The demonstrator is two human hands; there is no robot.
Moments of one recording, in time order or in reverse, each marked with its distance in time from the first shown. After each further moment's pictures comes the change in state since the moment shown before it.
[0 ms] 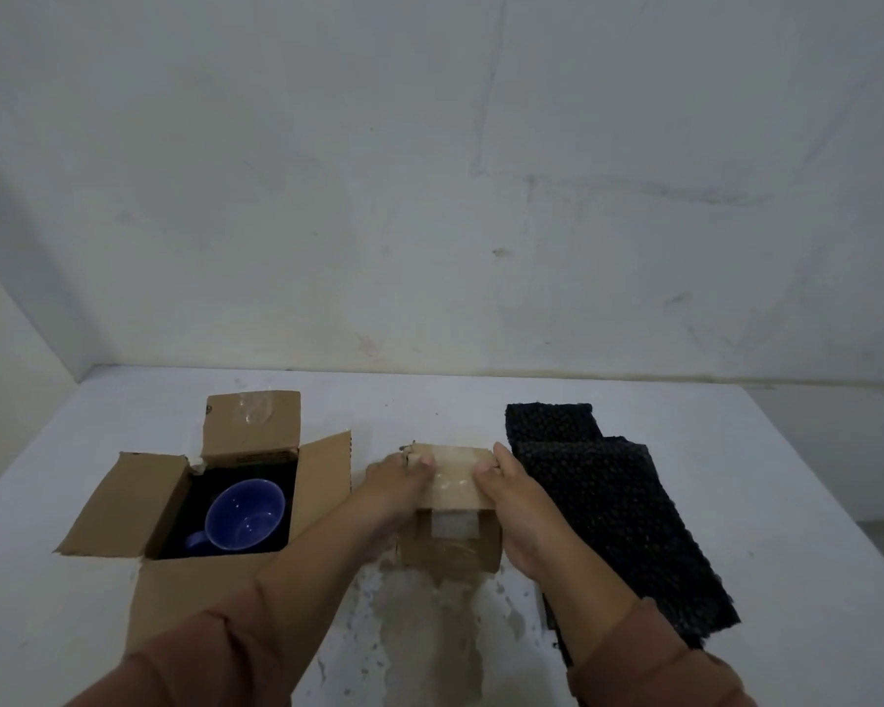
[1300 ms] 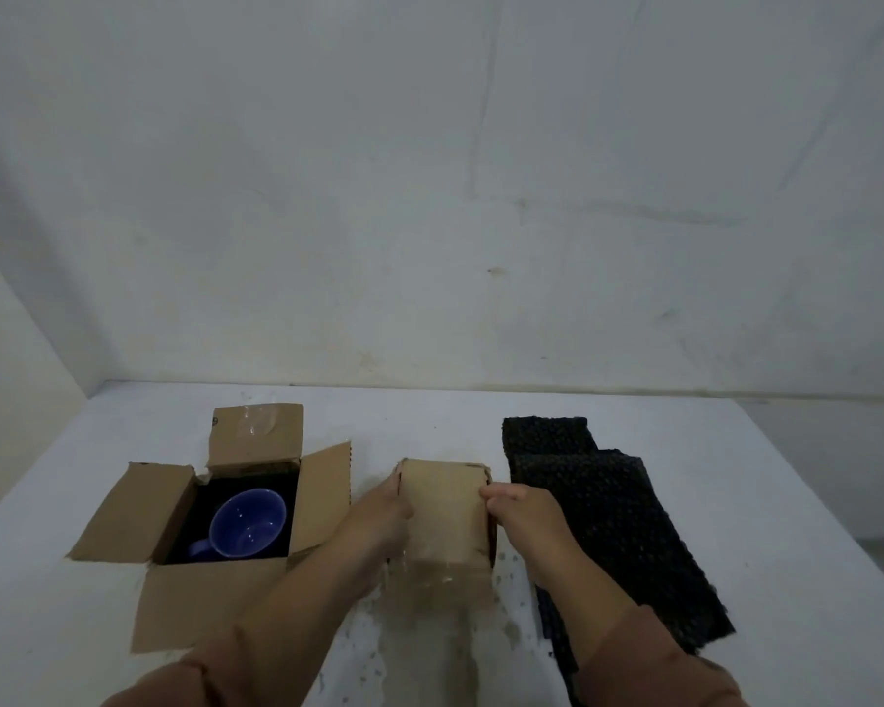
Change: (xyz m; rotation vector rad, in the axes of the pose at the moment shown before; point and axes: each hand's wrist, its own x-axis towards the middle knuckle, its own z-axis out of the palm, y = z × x) left_hand -0.031 -0.007 0.001 -0.208 -0.015 -0.021; right_hand -0.005 0.007 -0.020 -0.304 0.207 -0.092
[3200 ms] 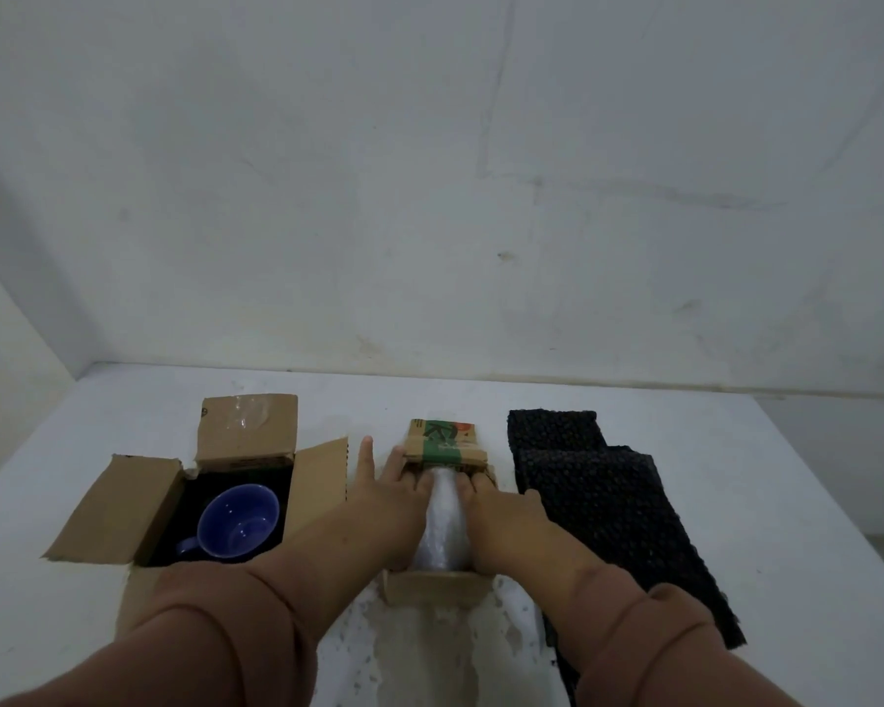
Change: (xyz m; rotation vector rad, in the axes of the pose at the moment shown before) left_hand 0.047 0.003 0.006 1.843 -0.121 0.247; right_hand 0.019 -0.020 0.028 -1.499 -0.373 -0.182
